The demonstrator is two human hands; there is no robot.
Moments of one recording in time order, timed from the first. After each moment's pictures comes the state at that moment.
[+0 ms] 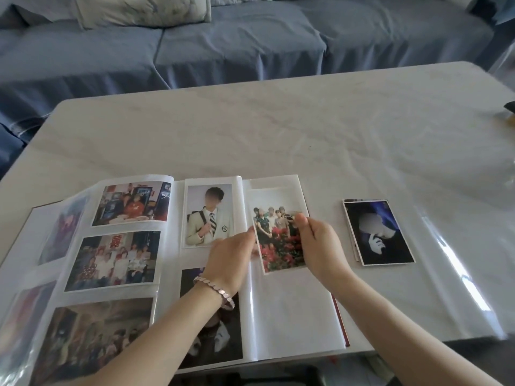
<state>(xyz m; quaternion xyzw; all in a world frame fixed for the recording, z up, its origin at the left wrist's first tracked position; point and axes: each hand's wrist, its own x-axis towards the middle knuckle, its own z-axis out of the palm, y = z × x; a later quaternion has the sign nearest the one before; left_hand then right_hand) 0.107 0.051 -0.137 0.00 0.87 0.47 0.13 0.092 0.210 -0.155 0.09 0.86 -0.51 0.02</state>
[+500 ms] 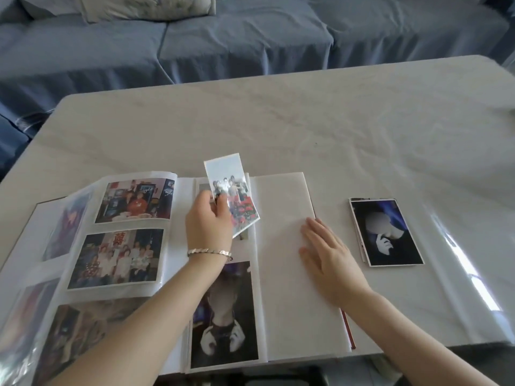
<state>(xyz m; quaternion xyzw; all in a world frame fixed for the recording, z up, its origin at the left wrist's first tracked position) 0.063 0.039 -0.135 -0.15 0.89 0.40 -0.19 0.112 0.237 -0.187 -0.08 0.95 -0.30 0.00</state>
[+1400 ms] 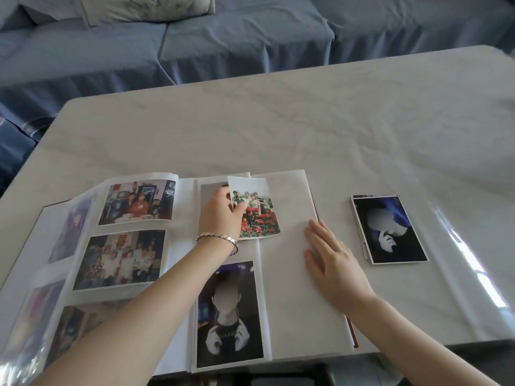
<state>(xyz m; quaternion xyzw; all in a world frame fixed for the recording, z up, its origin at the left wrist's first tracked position) 0.043 0.043 -0.141 -0.13 0.93 0.34 -0.02 0.120 0.238 -0.198 -0.10 0.94 -0.31 -0.06</state>
